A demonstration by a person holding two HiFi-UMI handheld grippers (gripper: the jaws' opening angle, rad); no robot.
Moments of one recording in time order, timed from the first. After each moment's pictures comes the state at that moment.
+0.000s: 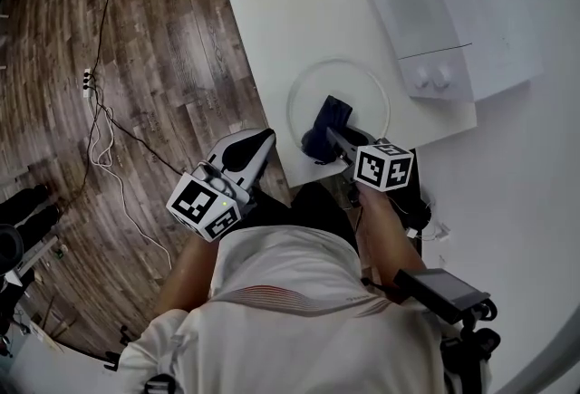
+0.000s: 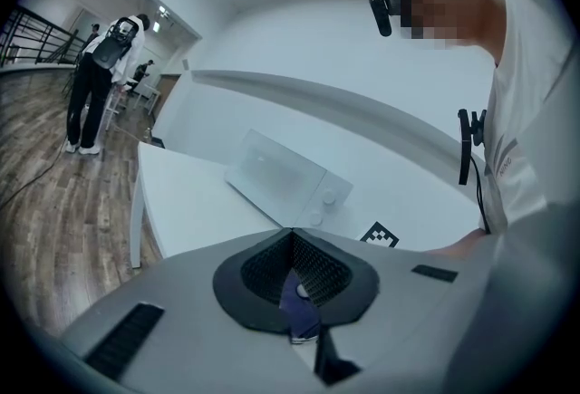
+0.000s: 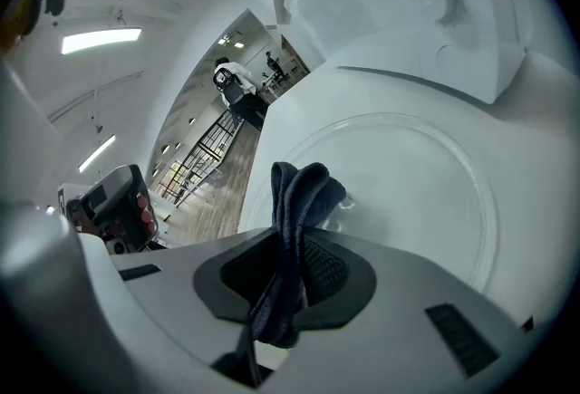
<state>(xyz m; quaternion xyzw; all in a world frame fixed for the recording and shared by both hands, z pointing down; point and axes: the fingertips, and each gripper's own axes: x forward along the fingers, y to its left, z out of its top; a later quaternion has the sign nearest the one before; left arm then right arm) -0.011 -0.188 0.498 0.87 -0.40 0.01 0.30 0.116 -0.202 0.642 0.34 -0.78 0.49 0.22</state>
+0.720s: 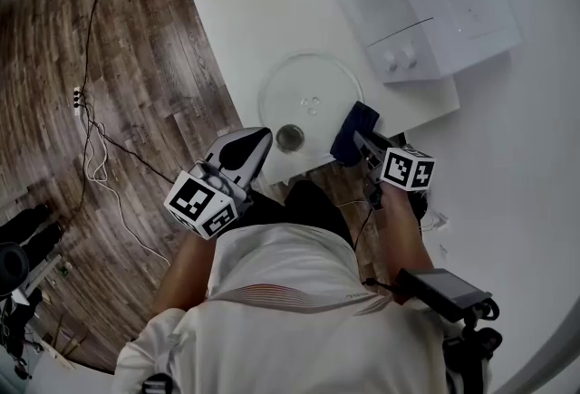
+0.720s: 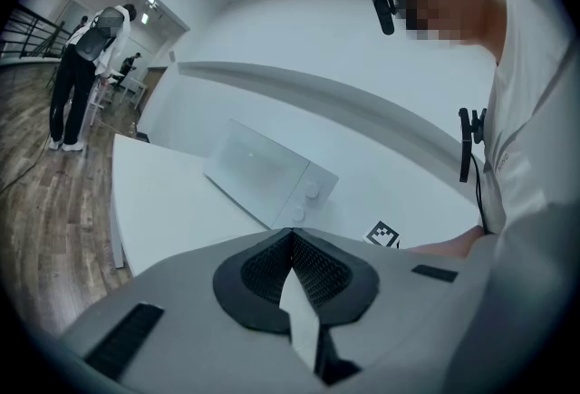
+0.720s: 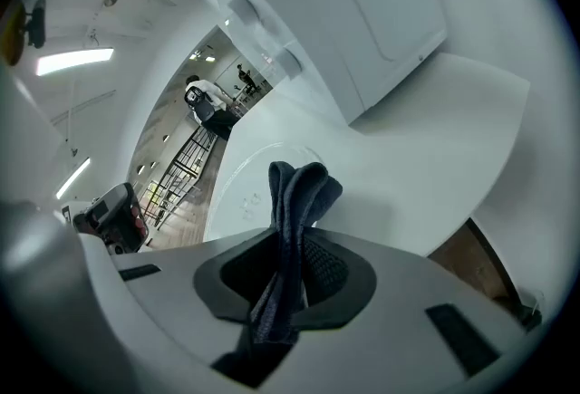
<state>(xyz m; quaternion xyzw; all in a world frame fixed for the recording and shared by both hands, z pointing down) 0.046 -0.191 0.500 0.88 -0.37 0.02 0.30 0.251 -0.194 0.646 0.41 -0.73 0.51 0.20</state>
